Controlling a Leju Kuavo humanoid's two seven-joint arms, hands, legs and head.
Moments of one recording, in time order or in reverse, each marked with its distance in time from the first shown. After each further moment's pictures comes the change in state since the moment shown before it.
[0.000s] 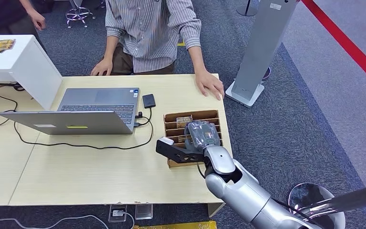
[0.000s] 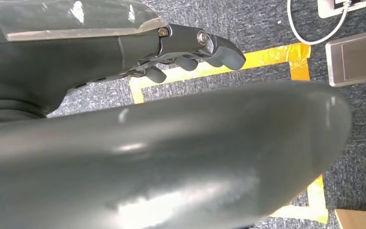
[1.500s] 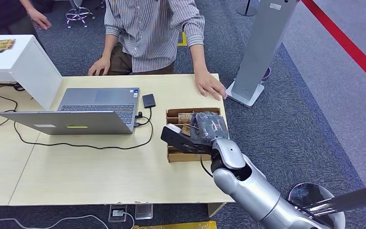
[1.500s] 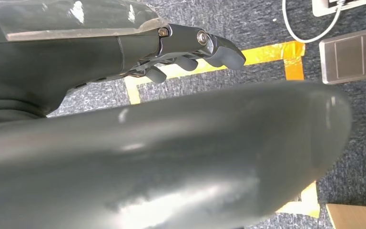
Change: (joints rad) left arm 0.003 0.000 0.000 0.000 0.015 -0.013 -0.021; right arm 0.001 -0.054 -0.056 -0.185 -0.072 0.037 0.081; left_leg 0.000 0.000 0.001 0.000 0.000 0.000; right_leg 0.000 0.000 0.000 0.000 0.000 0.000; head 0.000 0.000
